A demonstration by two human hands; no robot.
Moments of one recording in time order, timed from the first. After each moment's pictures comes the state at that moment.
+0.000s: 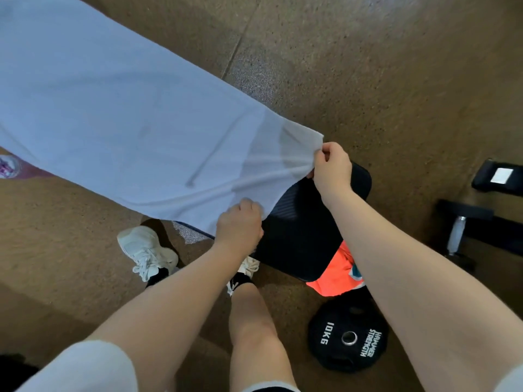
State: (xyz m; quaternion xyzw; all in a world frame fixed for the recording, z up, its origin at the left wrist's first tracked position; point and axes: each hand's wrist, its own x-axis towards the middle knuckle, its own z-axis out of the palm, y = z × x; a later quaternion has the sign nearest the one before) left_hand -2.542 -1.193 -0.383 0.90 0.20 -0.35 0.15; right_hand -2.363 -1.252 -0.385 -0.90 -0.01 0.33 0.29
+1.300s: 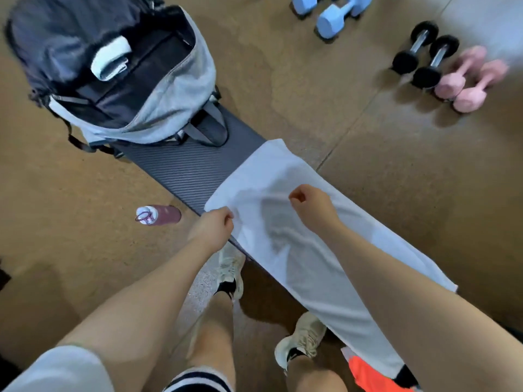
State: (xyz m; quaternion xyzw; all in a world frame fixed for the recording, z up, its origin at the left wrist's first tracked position) left_hand -2.685 -0.871 -0.300 0.77 0.50 -0.20 0.35; right_hand -2.492 -0.961 -0.288 -0.84 -0.30 0.42 0.18
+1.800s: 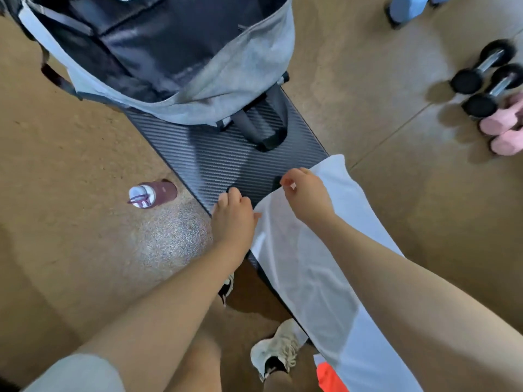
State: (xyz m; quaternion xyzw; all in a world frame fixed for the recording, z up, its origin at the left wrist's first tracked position) left_hand -2.692 -0.803 -0.395 0.78 0.54 -0.17 0.27; right_hand -2.541 -0.811 -0.377 -0.80 -0.48 0.37 0.03
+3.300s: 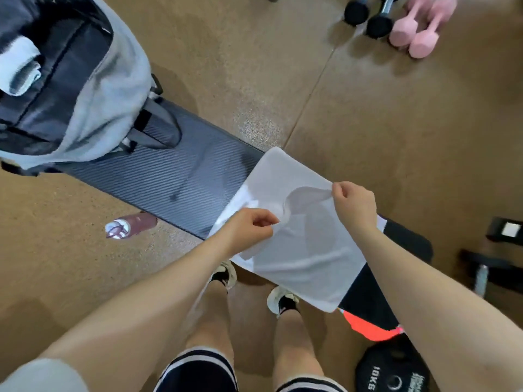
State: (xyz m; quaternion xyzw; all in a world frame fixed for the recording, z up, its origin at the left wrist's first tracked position) left_hand -2.602 -0.902 -0.258 0.64 0.36 -0.23 0.63; right_hand -2.430 -1.044 -0.288 -0.94 -0.12 0.29 0.15
